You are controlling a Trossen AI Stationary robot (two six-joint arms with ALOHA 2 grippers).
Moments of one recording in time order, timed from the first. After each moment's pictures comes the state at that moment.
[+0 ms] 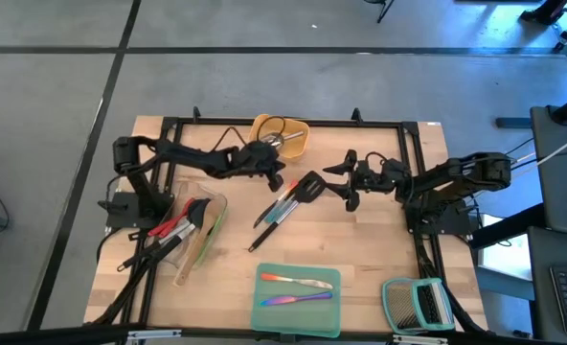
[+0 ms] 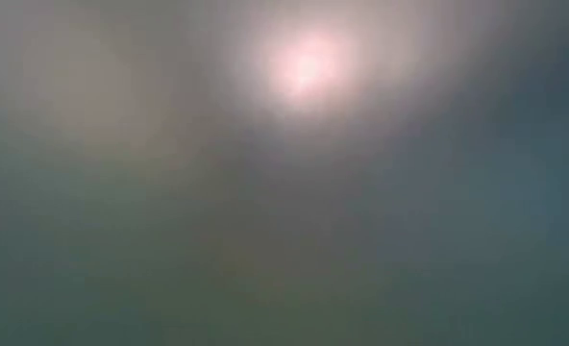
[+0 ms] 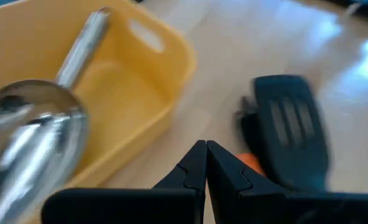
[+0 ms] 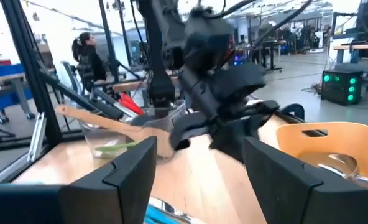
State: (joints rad) left arm 0.32 1.73 0.85 0.29 -0.10 -0.23; right arm -0.25 1.45 0.18 1.36 -0.21 0.15
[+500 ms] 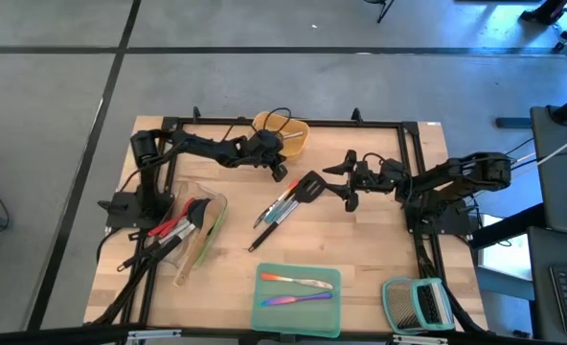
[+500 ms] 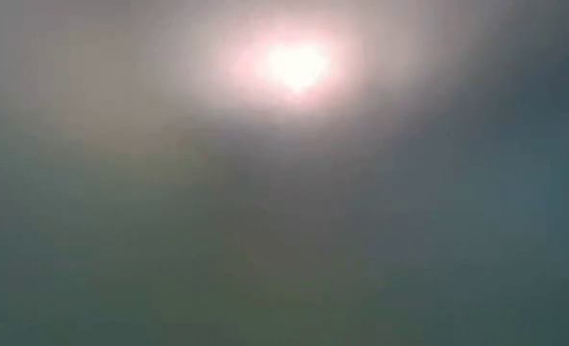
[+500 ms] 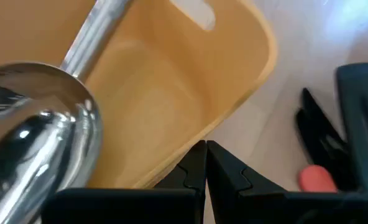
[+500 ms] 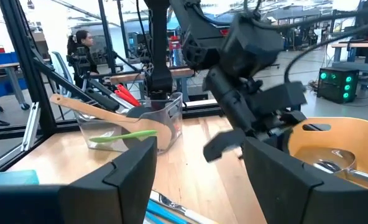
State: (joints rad) left arm 0.44 1.90 0.98 0.22 -0.02 -0.19; right arm -0.25 1.45 0.18 1.32 -0.21 0.12
